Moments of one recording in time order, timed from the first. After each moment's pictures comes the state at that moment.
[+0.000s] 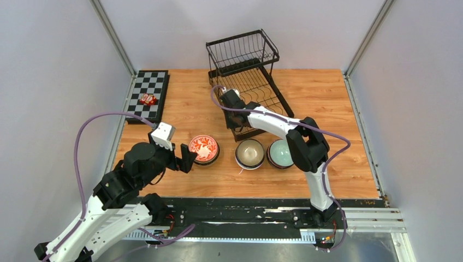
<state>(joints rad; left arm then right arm) -0.75 0.47 0.81 -0.70 -0.23 -0.25 0.74 2.06 1.60 -0.45 0.16 0.40</state>
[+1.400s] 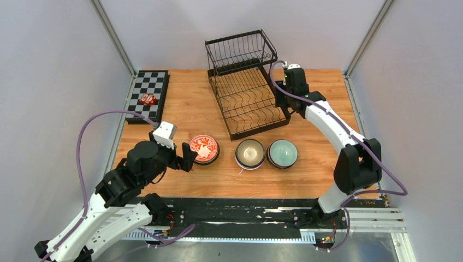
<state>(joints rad) -0.75 0.49 0.80 -0.71 -0.25 -0.26 0.36 1.59 1.36 -0.43 0.22 0.15</state>
